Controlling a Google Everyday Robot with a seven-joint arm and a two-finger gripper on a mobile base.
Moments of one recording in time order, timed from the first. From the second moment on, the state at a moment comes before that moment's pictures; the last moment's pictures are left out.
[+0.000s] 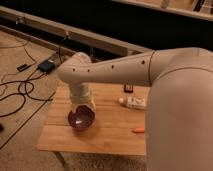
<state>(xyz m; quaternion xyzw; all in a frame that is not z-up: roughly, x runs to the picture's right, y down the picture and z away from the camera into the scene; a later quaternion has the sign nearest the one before) -0.107 0.104 0.703 -0.26 0.23 0.64 0.68</state>
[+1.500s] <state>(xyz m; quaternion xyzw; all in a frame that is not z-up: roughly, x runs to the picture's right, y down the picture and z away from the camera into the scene) -0.040 0.082 0.757 -0.22 0.24 0.72 0.62</state>
